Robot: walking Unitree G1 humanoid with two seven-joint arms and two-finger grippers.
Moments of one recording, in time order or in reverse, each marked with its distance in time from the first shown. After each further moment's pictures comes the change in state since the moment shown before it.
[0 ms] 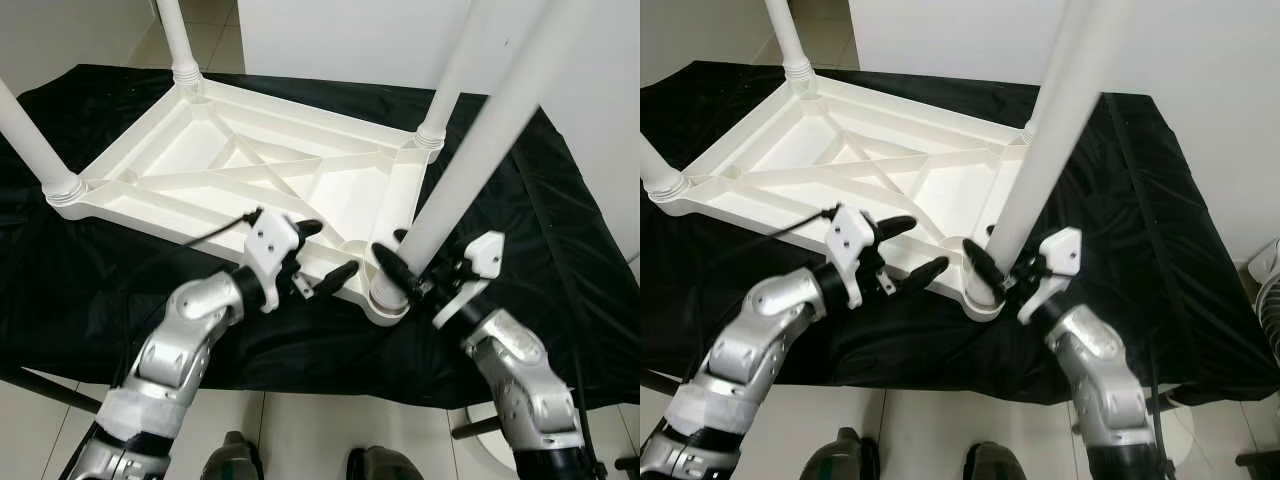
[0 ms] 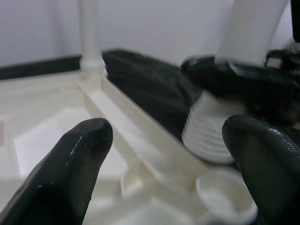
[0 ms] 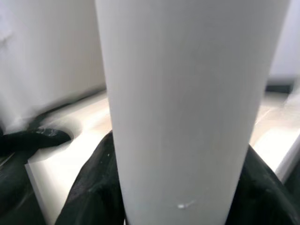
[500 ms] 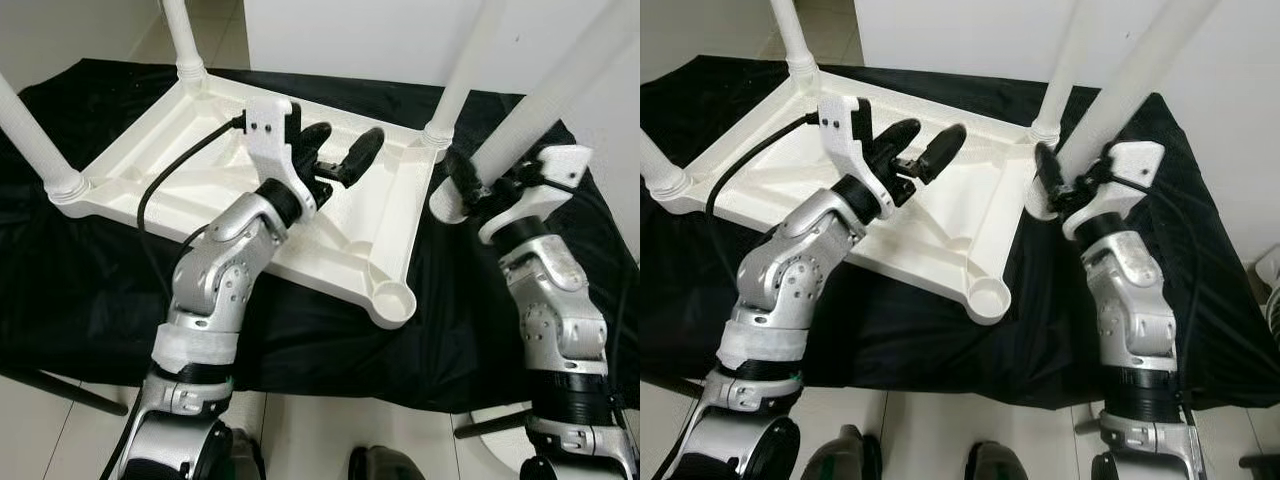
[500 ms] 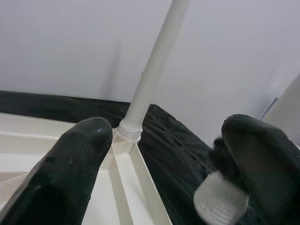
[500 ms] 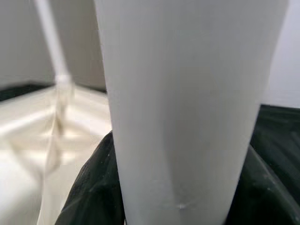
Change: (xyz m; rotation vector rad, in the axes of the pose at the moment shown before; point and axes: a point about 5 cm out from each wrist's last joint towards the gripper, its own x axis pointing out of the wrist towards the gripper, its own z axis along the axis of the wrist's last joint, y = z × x) left arm 0.048 0.022 0.055 -0.230 -0.234 0.245; right arm 0.027 -0.035 0.019 -0.202 0.068 -0.168
